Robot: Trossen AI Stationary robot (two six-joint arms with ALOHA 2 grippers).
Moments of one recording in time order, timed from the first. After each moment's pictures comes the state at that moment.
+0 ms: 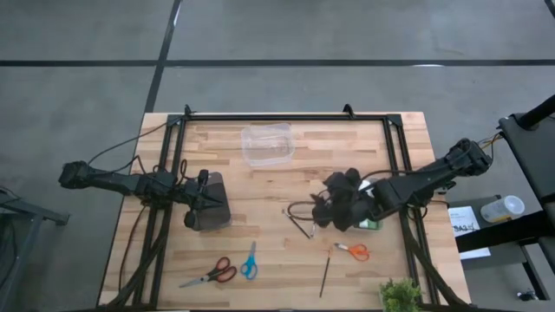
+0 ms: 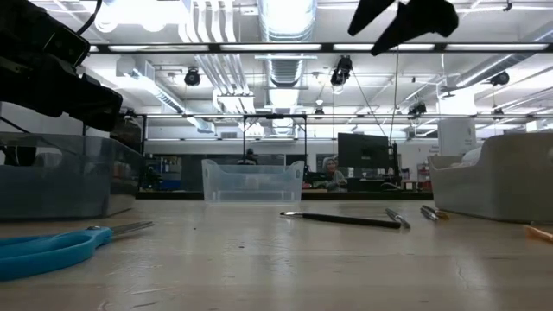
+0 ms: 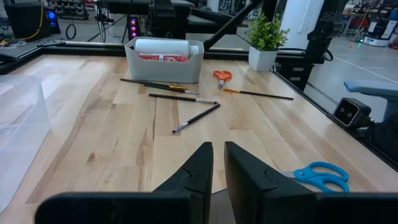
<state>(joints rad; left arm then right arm) -0.15 0.23 0.00 0.02 0.04 -0.08 0.41 1.44 1.23 -0.80 0.73 1.01</state>
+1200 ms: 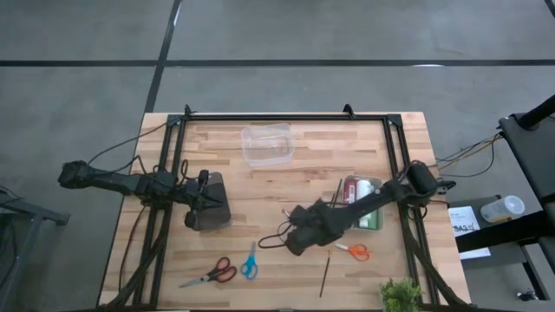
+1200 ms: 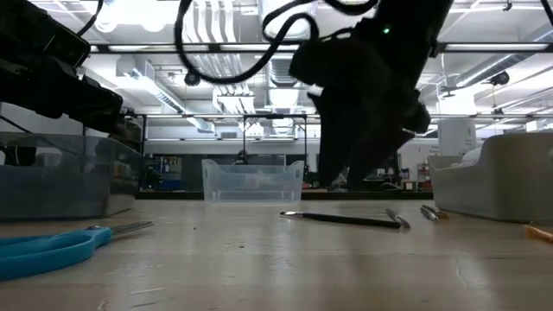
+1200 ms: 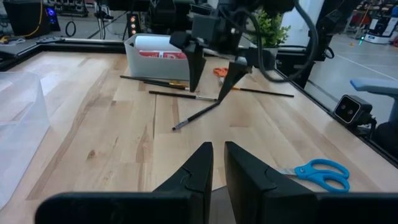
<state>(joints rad) -0.15 0.25 0.00 0.03 0.04 -0.08 0.38 1.98 1.37 -0.70 0.39 1.06</state>
